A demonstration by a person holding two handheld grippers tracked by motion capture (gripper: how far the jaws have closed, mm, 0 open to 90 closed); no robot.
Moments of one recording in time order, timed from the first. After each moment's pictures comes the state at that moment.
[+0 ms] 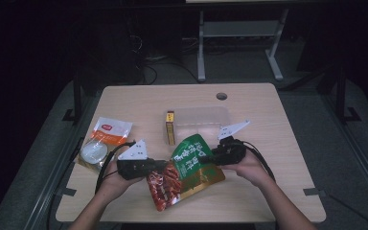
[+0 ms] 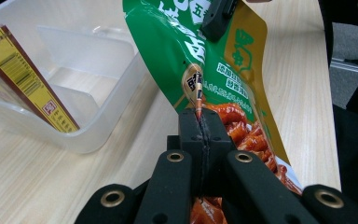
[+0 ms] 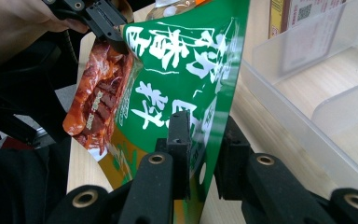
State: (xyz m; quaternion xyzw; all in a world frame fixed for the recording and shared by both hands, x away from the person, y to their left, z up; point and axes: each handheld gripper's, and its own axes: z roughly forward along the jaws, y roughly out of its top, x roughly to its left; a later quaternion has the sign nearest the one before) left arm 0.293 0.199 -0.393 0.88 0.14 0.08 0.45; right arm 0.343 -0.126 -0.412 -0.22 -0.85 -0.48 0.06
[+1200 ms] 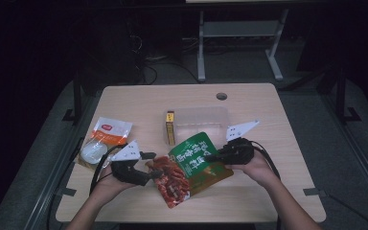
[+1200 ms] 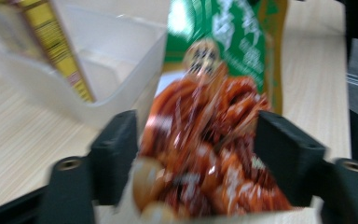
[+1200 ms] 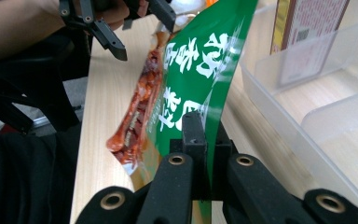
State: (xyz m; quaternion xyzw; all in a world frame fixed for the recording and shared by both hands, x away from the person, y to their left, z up) left arm 0.290 0.222 -0.402 0.86 0.20 0.09 0.45; right arm 0.333 -0.144 -0.395 -0.18 -0.85 -0.49 0.04
